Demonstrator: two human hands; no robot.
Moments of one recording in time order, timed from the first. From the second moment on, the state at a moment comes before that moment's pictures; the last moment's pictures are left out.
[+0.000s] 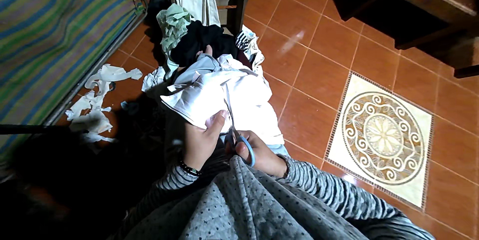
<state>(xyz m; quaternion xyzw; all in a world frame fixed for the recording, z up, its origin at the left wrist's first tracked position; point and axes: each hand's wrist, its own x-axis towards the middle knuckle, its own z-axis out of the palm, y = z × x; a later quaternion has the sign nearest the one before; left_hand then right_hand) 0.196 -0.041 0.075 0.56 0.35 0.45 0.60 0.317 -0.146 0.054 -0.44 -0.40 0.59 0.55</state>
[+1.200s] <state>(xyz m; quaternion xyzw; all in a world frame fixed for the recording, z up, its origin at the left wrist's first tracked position) 0.191 -0.041 0.073 0.53 0.36 0.40 0.66 0.321 -0.148 0.051 -0.45 -0.39 0.59 0.55</state>
